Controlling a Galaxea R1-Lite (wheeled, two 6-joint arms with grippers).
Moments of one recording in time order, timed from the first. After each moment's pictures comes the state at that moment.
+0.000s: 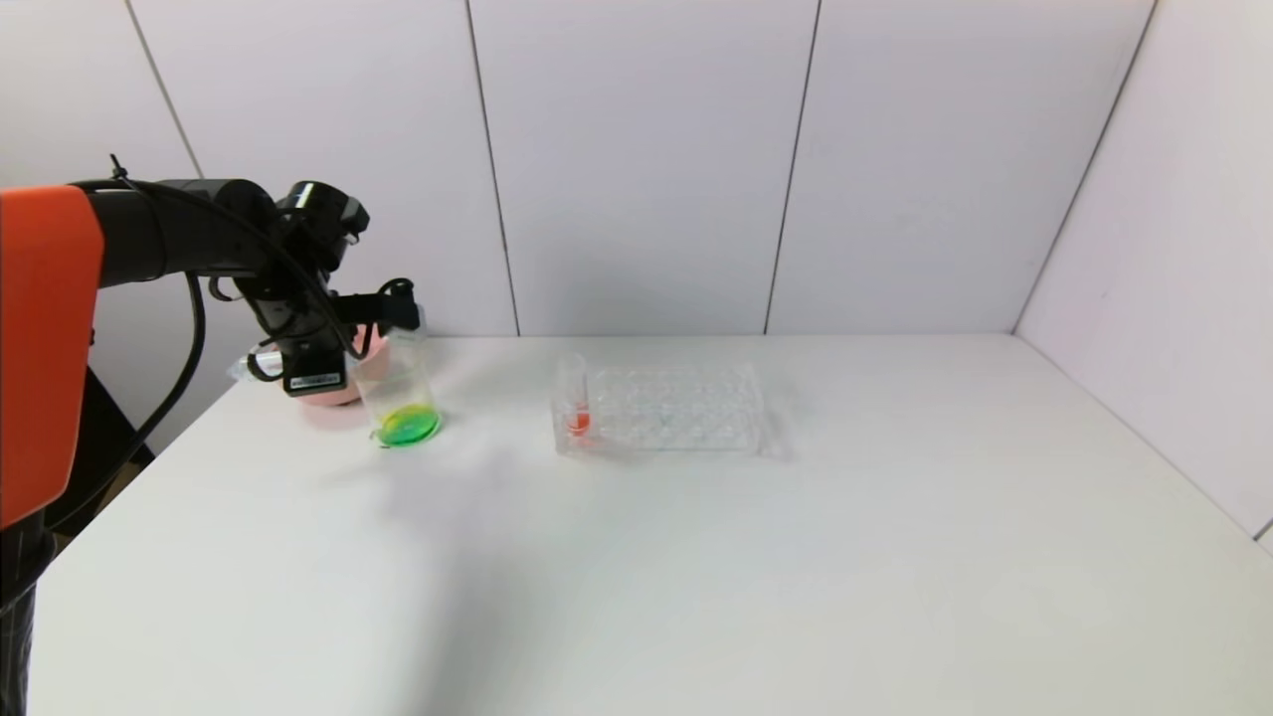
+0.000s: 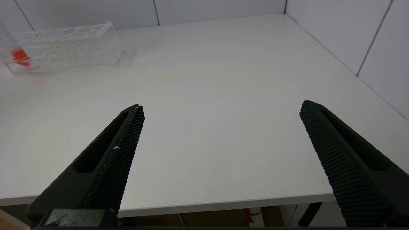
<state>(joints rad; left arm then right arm) -0.04 2.21 -2.02 0.77 0.32 1.20 0.00 0.00 0.00 0.00 -0.04 0.09</state>
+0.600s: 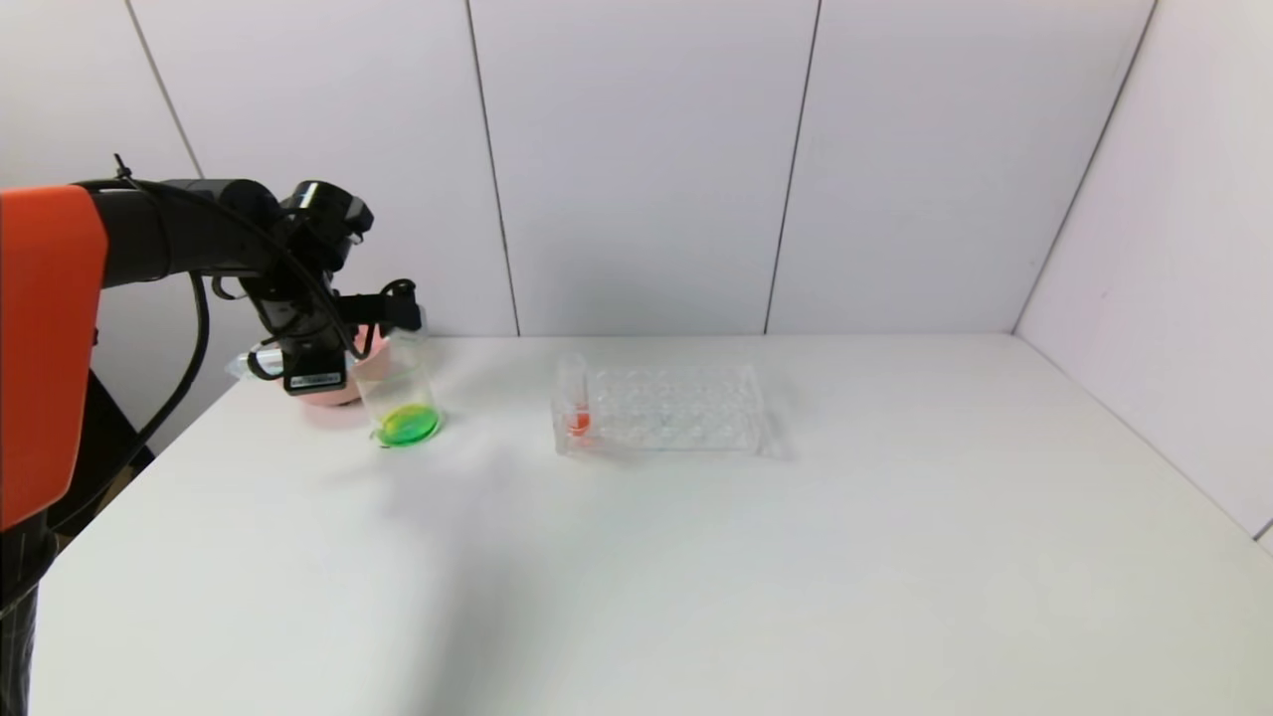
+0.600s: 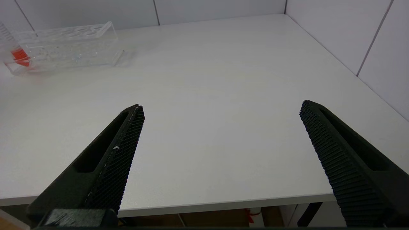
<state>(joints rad) -0.05 2.21 -2.02 0.77 0.35 1.20 0.00 0.00 0.00 0.00 -0.04 0.09</state>
